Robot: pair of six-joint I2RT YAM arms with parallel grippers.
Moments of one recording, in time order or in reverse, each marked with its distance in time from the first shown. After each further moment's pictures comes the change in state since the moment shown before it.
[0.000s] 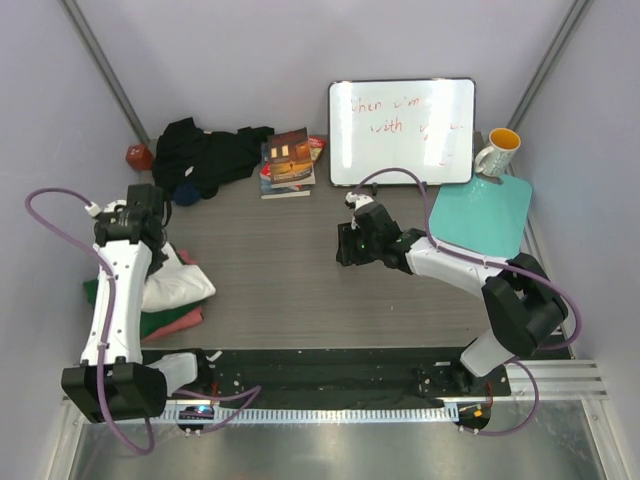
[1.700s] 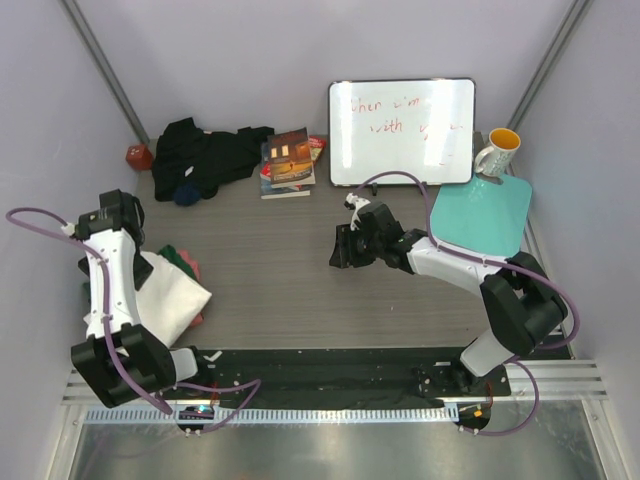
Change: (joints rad) left arm 0.275 0.116 -0.037 0.000 0.031 0.027; right arm -0.026 0.006 -0.019 0.046 -0.189 0.061
